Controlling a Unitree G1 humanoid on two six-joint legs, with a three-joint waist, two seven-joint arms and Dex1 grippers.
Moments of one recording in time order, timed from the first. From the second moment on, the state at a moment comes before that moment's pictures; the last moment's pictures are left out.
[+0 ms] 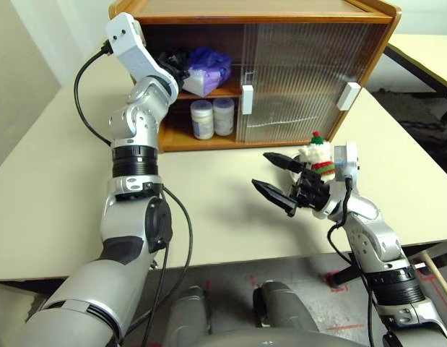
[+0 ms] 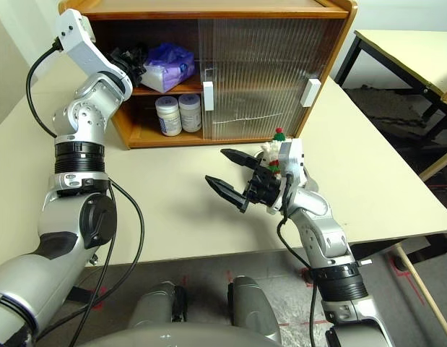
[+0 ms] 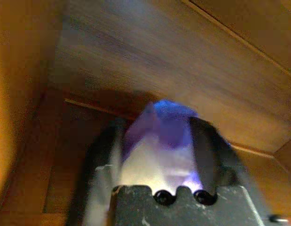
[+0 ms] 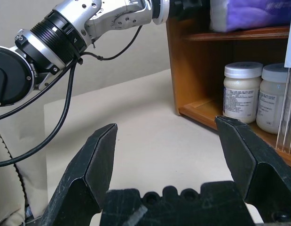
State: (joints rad) left arm -1.06 0.16 0.36 0.48 -0.41 0.51 -0.01; right arm -0.18 -0.30 0.07 -0.07 0.50 0.06 0.97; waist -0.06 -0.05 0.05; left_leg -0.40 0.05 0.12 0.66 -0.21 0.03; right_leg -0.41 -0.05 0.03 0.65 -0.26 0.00
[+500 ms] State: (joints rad) left arm -0.79 0.29 0.22 0.04 -0.40 0.73 -0.08; right arm -0.19 -0.30 0.07 -0.05 0.50 0.07 0.98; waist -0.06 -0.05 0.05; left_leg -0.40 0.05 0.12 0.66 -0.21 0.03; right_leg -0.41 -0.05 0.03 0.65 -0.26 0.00
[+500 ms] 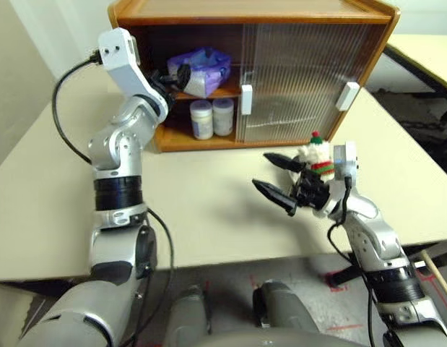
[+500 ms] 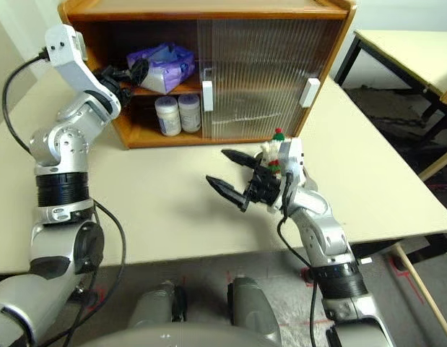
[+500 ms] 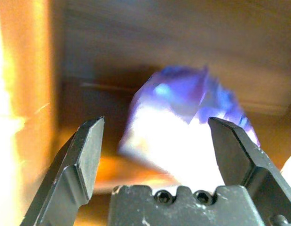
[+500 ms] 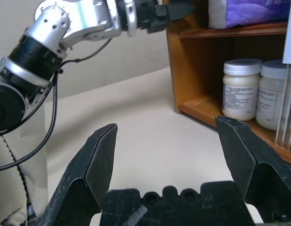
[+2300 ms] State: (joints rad) left arm -0.85 0.36 0.03 0.49 -0.20 0.18 -0.62; right arm -0.13 -0.29 -0.06 -0.07 0.57 0.02 0.93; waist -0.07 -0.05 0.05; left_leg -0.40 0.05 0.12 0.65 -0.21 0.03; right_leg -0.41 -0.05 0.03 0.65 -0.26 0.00
